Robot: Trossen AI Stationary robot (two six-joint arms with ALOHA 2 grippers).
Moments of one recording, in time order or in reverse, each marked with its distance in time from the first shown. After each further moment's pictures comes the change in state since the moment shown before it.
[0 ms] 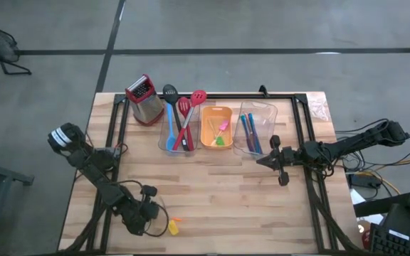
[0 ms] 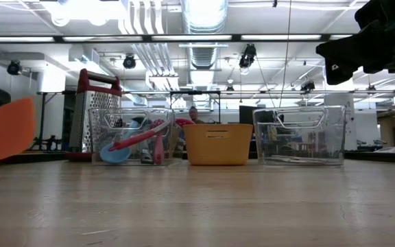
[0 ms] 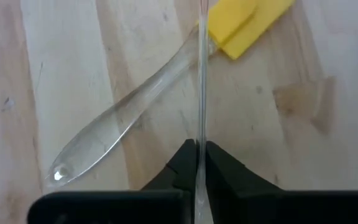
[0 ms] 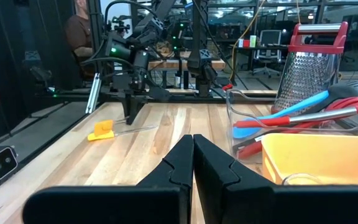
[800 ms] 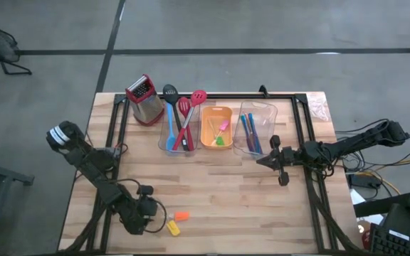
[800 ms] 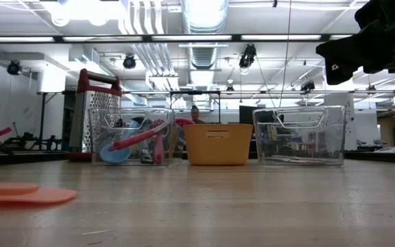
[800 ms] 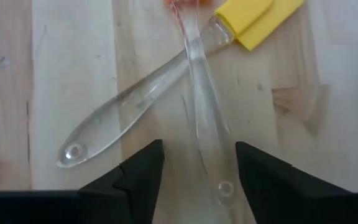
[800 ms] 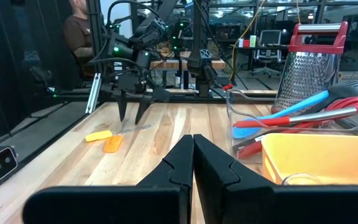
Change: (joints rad) left arm -0.002 0.004 -0.035 0.014 0.023 -0.155; right arm 0.000 0.000 0.000 0.000 0.000 0.001
